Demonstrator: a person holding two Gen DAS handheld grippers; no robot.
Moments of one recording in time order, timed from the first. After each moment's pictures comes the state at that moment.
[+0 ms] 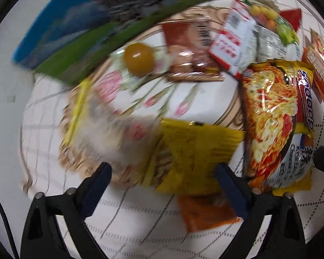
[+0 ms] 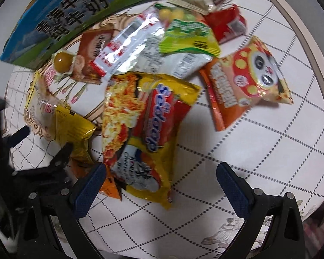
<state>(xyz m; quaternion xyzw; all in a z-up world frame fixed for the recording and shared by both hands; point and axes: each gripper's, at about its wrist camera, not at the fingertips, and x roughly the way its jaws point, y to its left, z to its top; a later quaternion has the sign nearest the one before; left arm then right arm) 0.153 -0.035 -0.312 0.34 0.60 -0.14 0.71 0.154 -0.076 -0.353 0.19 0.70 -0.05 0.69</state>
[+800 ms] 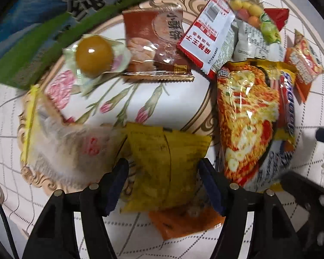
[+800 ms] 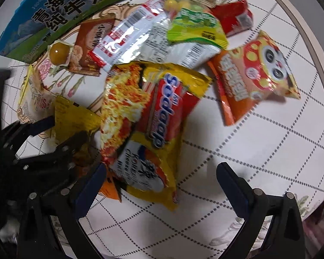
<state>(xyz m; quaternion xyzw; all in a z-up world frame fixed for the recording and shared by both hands) 0.169 -0.013 -0.342 0.27 0.65 -0.21 0.68 0.147 -0.055 -0.365 0.18 0.71 -0.06 0.68</state>
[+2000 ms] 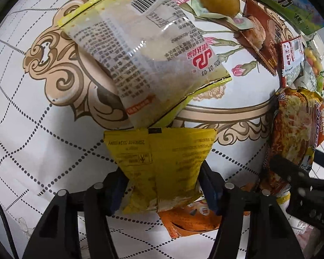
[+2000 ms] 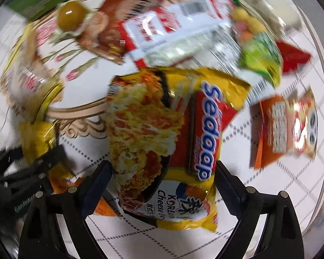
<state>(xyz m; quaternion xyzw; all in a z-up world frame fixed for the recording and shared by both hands) 0.117 0.021 -0.421 0.06 0.71 -0.06 0.70 0.157 -0.073 -0.377 0.07 0.74 -0.05 0.67</state>
